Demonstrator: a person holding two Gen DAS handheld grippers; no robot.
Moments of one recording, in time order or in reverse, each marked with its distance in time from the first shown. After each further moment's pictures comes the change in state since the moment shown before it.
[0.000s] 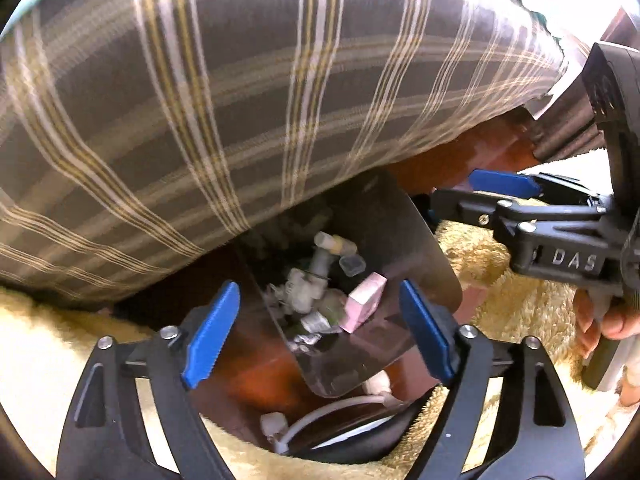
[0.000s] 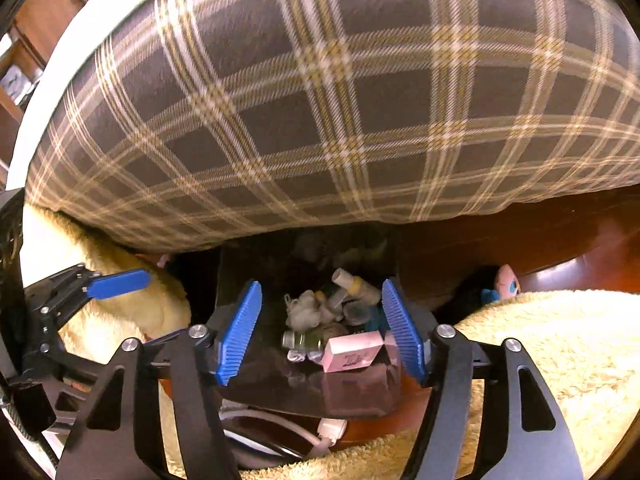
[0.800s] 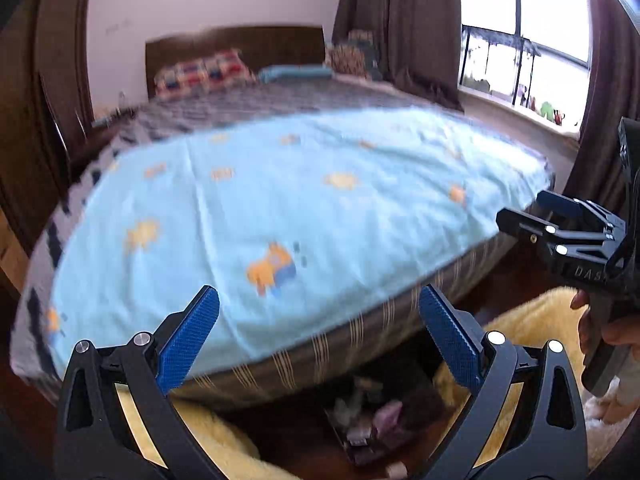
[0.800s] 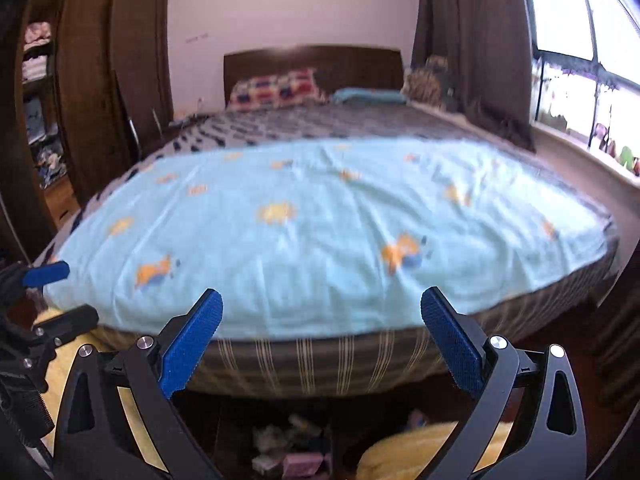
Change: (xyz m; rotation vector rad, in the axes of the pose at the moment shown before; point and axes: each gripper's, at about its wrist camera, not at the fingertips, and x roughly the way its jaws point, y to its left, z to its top) left arm -0.221 0.001 0.058 0.008 -0.549 0.150; right arm -0.223 0.047 0.065 -0.117 -0.579 -0.192
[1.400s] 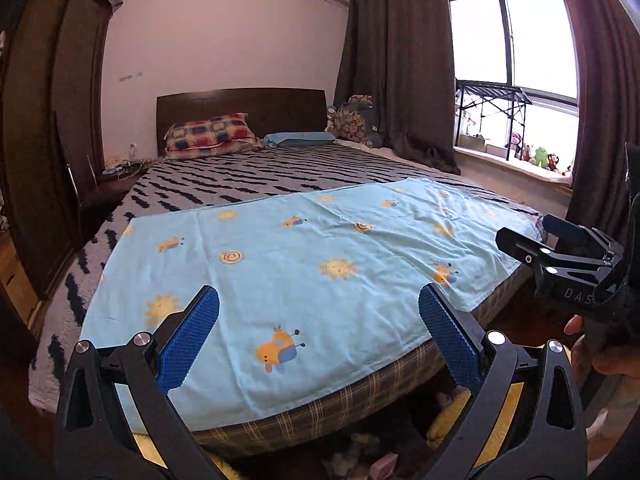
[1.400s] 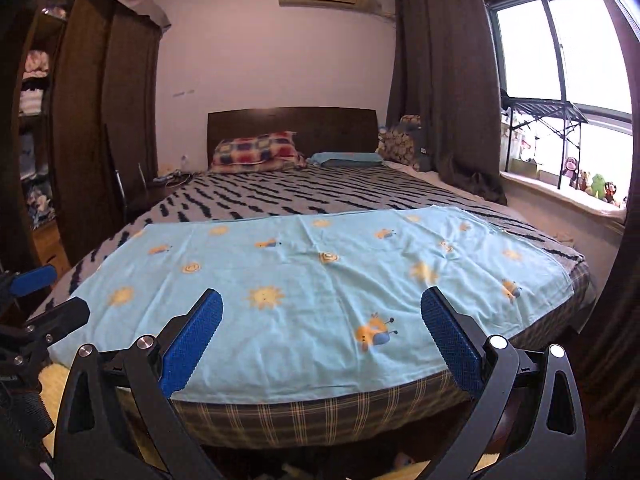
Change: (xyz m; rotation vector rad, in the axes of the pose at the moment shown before) left arm -0.046 -0.006 0.035 -0.014 -0.203 0.002; right arm -0.042 0.004 0.025 0.043 -0.168 -0.093
